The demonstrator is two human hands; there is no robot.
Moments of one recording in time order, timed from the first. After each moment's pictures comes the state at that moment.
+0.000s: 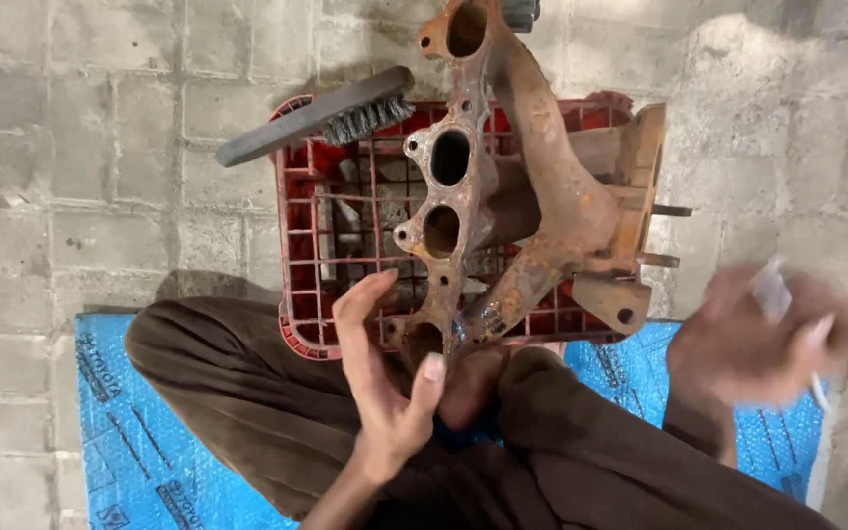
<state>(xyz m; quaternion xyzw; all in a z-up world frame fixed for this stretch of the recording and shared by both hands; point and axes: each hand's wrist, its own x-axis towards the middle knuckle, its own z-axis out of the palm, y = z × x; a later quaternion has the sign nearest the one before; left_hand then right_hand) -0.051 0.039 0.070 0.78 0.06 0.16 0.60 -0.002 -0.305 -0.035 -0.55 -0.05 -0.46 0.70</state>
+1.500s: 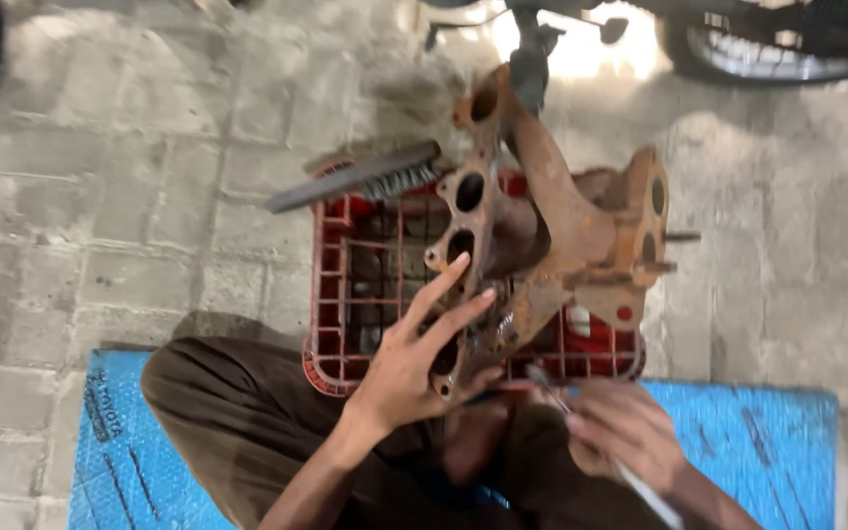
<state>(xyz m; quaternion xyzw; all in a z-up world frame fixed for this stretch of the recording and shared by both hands) -0.006 0.075 0.044 0.79 -0.26 0.07 0.56 -0.052 -0.234 0.013 -0.82 -0.41 -0.21 0.33</state>
